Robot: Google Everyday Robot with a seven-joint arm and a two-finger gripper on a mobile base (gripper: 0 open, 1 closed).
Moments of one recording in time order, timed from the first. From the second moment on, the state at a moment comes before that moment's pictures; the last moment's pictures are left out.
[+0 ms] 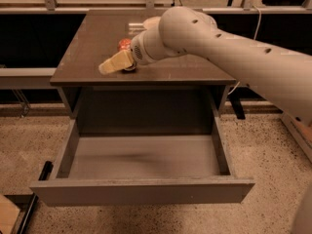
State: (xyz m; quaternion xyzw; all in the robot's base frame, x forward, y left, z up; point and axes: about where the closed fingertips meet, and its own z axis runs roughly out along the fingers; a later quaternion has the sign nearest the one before) arm 0.707 0.074 0.885 -0.35 0.81 0.20 0.43
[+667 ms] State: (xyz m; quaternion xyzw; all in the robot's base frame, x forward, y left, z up) arm 0.770 0.099 0.847 -0.31 0.81 0.21 0.46
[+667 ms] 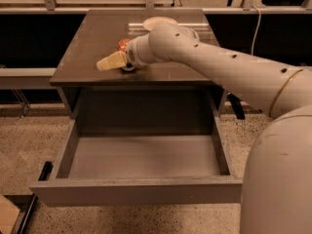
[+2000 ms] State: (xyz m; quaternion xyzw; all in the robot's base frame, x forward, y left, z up) arm 0.749 0.081 0.871 -0.31 0.80 0.23 0.46
